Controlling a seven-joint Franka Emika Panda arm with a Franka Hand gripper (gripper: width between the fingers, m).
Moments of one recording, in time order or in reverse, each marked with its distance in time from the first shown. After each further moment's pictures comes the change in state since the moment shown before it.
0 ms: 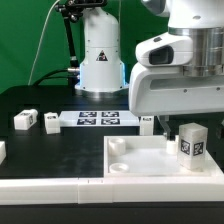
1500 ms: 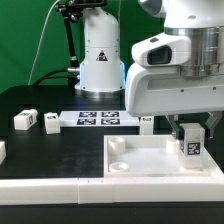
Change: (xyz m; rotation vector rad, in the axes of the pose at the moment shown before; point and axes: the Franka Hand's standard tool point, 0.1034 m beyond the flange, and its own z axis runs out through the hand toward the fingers) arm -0.003 0.004 0.001 -0.004 0.020 0.142
